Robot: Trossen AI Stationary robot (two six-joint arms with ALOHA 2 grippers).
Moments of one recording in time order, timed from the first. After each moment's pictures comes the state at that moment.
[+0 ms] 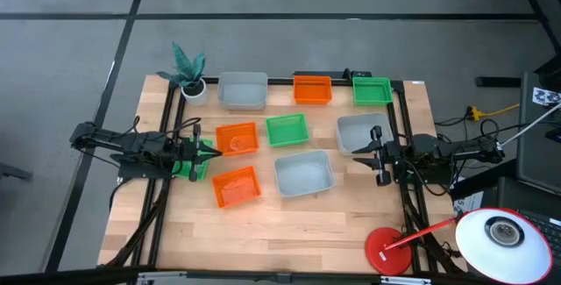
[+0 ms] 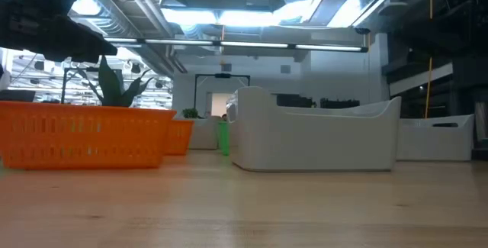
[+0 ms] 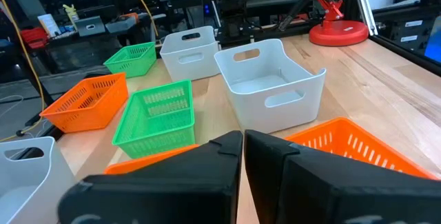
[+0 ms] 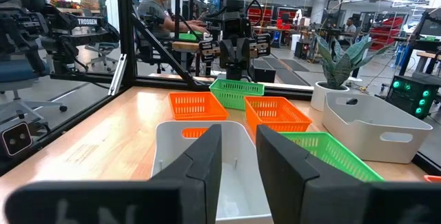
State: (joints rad) left arm -0.20 0.05 0.05 -0.09 -0.28 0.14; right arm 0.14 0.00 0.01 0.04 0.08 -0.06
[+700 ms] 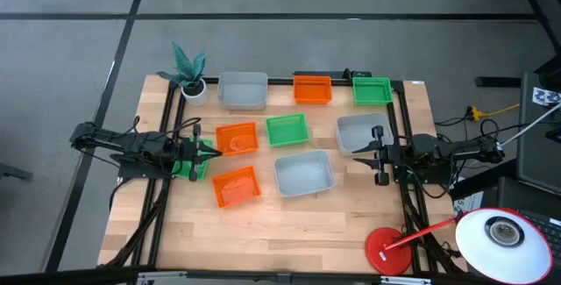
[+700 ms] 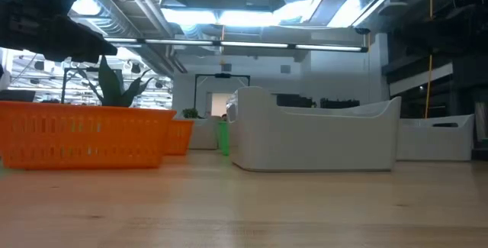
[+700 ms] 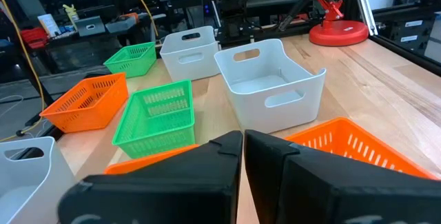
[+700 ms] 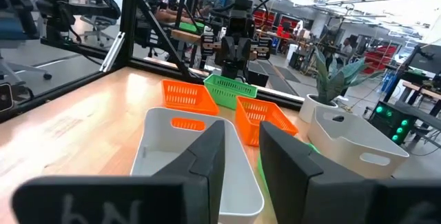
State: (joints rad) left arm -0.20 0.05 0.05 -0.09 -0.28 0.14; right arm 0.14 0.00 0.01 0.04 0.08 -0.24
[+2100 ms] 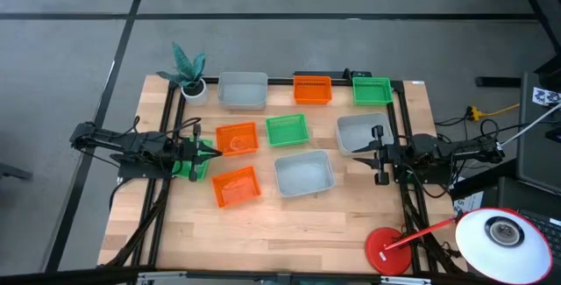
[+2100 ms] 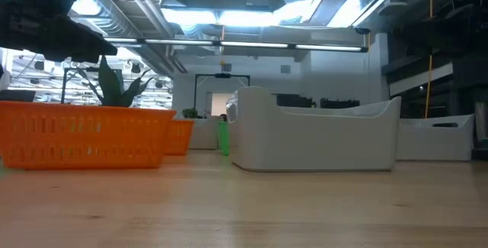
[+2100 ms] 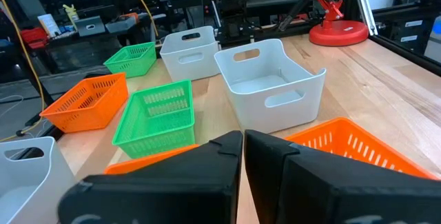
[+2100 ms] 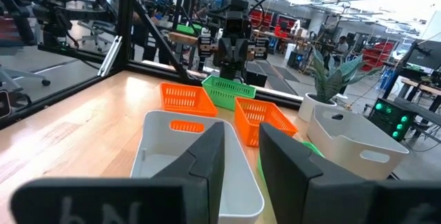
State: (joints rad) left arm -0.20 0.05 0.05 -0.09 -0.28 0.14; right arm 0.14 0.00 0.01 0.04 0.09 -0.22
